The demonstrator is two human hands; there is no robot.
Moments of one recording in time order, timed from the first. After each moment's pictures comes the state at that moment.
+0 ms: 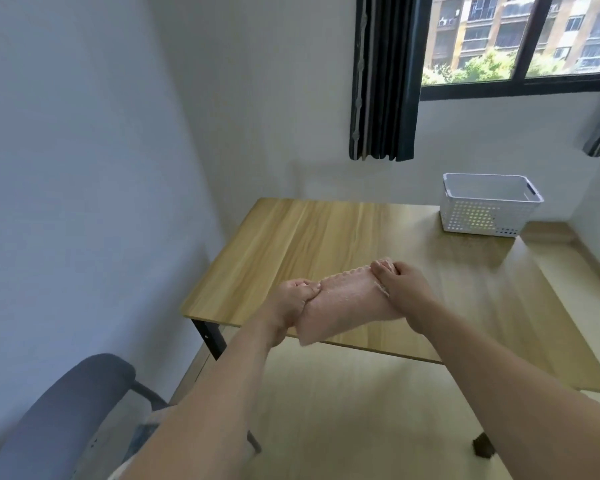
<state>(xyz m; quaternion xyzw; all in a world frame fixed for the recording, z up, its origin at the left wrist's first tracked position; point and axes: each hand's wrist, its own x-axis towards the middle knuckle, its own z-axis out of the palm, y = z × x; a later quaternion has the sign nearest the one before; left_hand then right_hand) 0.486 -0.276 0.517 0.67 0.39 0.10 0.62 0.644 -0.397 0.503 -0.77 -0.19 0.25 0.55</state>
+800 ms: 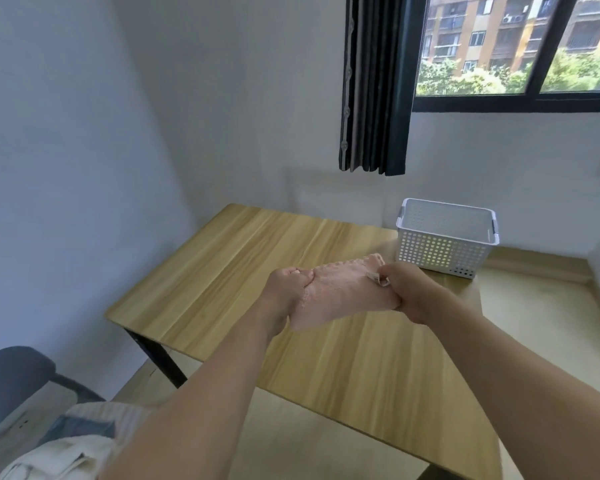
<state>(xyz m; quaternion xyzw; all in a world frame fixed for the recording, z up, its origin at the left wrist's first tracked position) 0.797 -0.415 0.538 0.60 0.46 0.22 0.61 0.968 -0.508 0.532 -0.74 -0.16 0.41 0.51</state>
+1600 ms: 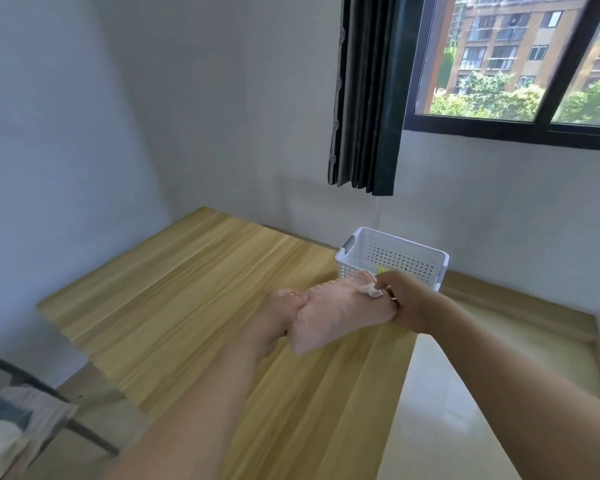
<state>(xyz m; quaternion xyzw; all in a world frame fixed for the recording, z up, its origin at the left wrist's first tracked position) 1.072 -0.484 0.518 0.58 0.51 0.21 0.60 1.271 -0.552 0.532 -0.71 -0.21 0.49 0.46</state>
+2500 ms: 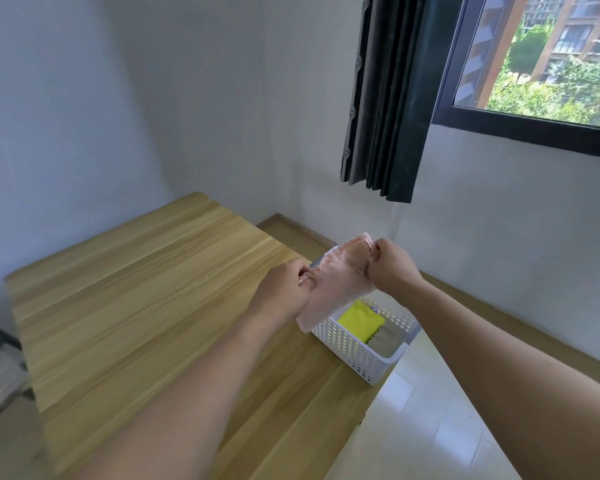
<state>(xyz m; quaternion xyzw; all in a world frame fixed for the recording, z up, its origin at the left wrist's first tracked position) 1.315 -0.394 0.501 0.75 0.54 0.23 0.29 1.504 -0.409 0.517 -0.78 -0.52 0.21 0.27</state>
